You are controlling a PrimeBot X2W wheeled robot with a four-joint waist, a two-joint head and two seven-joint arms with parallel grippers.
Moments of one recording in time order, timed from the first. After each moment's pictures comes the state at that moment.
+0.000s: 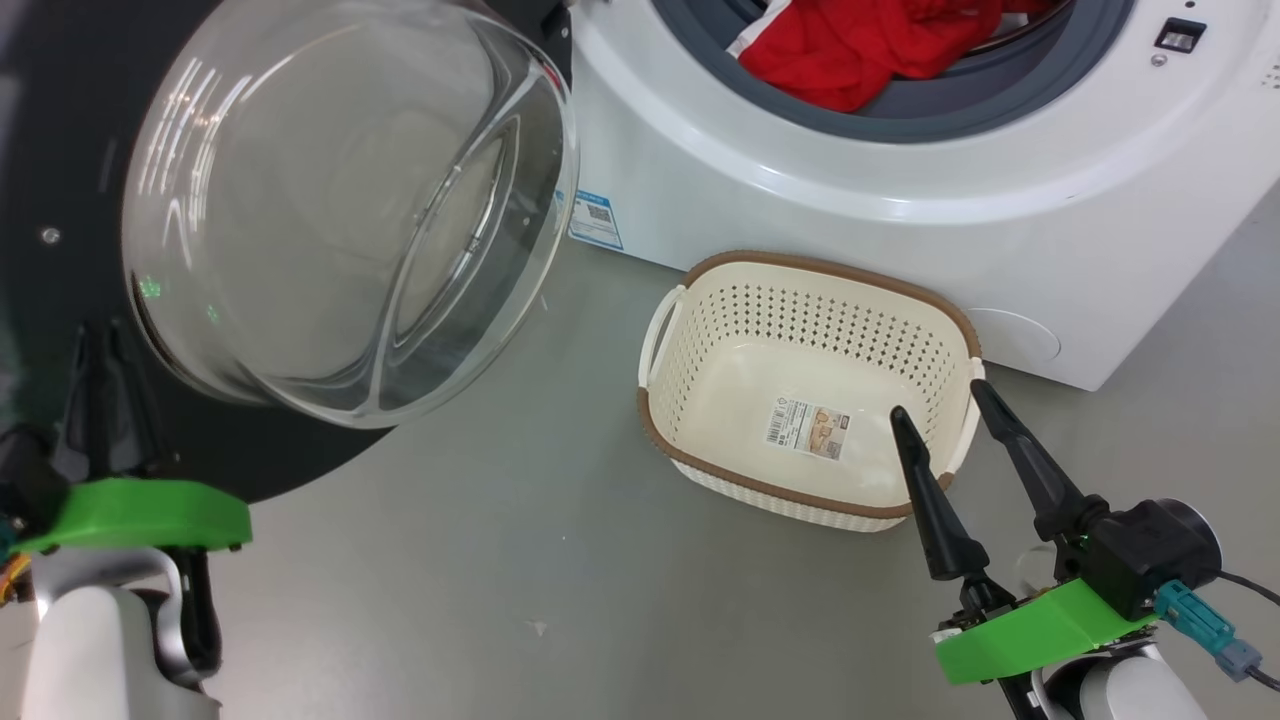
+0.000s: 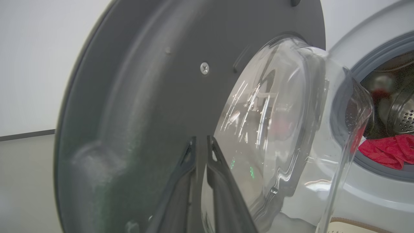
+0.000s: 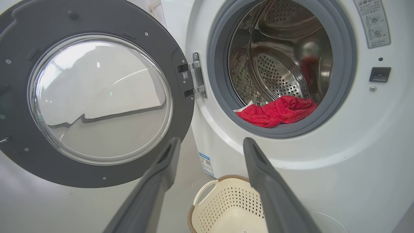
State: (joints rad) left arm -0.46 0.06 0.27 0.45 -0.14 -0.03 -0.26; right arm -0.07 -0.06 0.10 0.00 0.22 0.12 -0.19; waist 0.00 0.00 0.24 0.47
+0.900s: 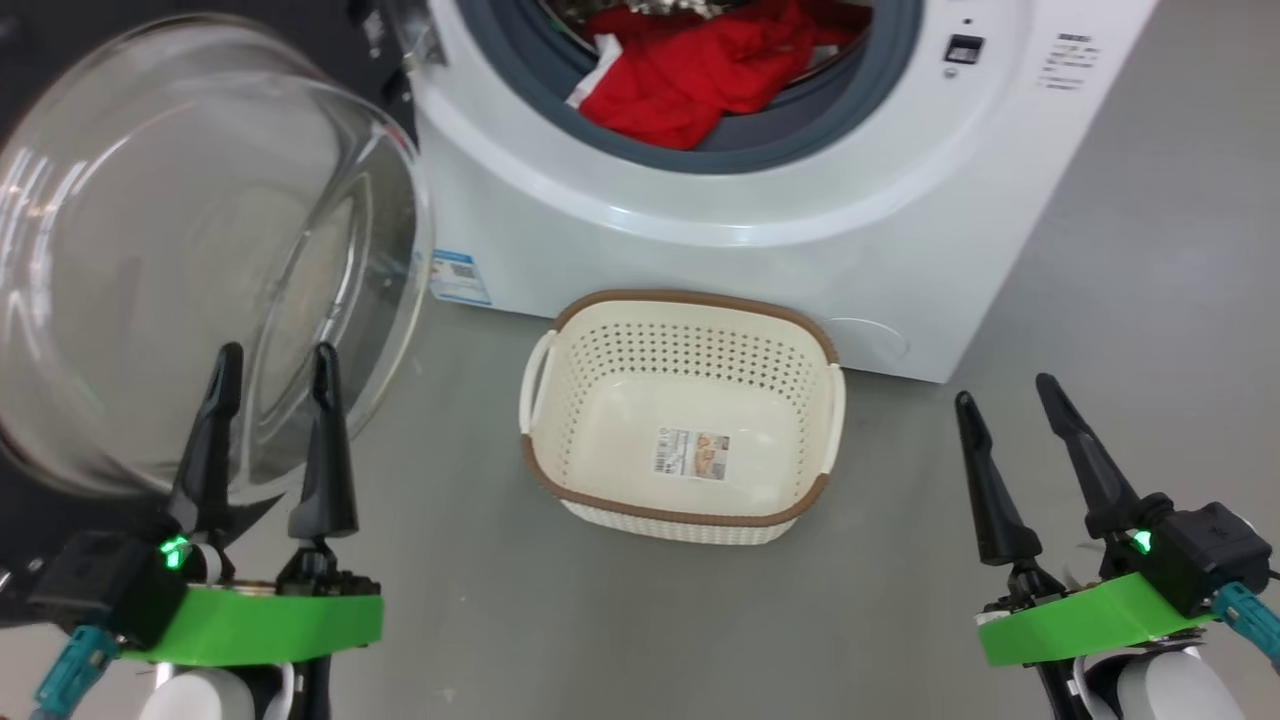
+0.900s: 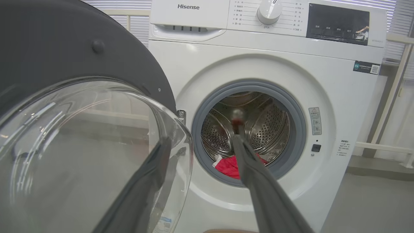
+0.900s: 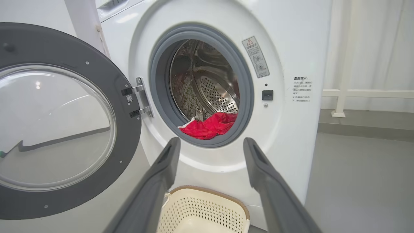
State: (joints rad) left arm -0.22 0.02 0.04 0.03 -0.27 -0.10 -0.26; right arm -0.07 -0.05 0.02 0.05 0.26 0.12 -0.25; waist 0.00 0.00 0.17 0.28
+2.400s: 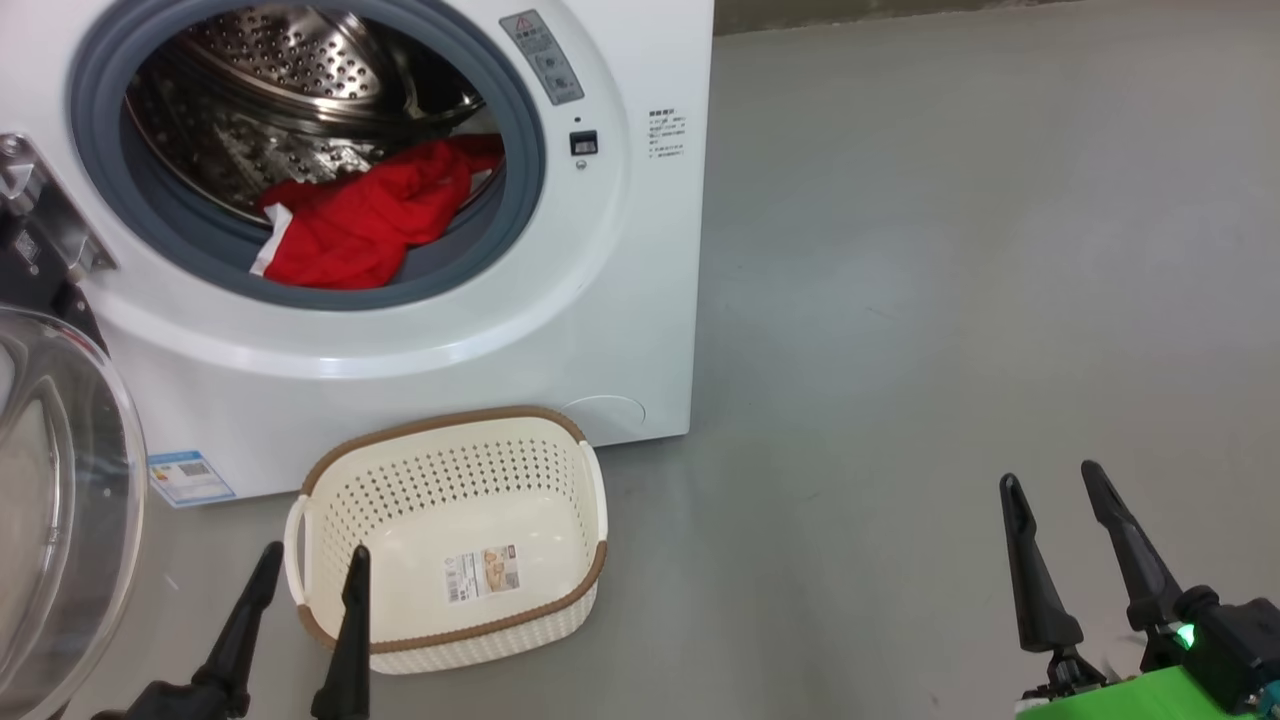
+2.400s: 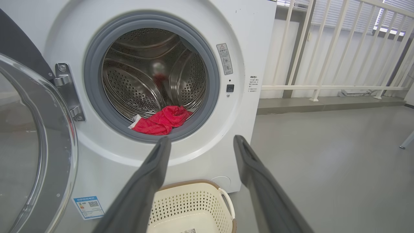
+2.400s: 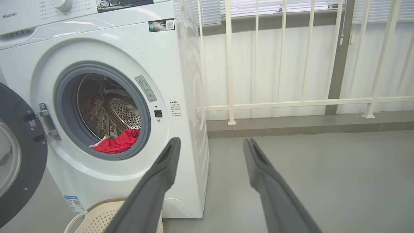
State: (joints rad) left arm 0.05 0.14 -0.03 0.04 -0.24 -0.05 -0.24; right arm 0.11 -0.04 -0.05 -0.04 0.26 0.12 -0.26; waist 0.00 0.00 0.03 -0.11
